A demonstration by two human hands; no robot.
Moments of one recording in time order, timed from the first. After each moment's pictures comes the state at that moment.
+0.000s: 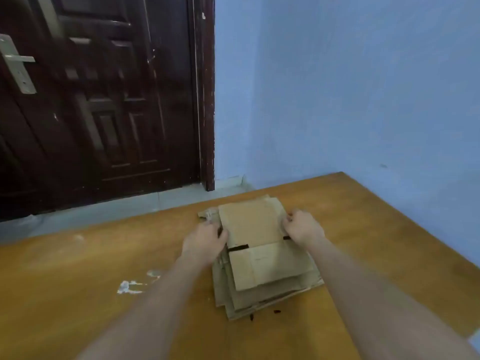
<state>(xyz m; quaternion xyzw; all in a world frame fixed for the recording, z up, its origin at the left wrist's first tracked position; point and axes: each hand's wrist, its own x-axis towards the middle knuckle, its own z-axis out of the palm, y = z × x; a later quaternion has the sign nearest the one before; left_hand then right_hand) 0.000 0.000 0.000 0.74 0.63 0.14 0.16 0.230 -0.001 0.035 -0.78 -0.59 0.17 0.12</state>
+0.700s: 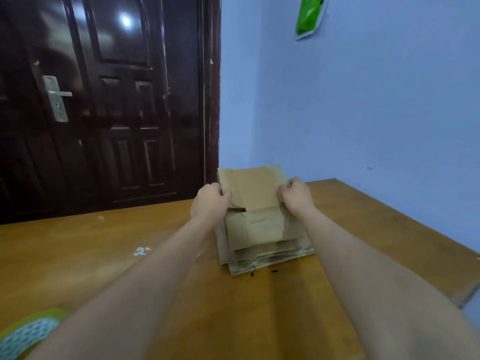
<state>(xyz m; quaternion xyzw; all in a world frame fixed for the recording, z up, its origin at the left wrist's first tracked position) 0.006 -0.068 0.033 0.65 0.63 0.38 0.15 0.203 -0.058 0.045 -0.71 -0.57 0.13 0.40</state>
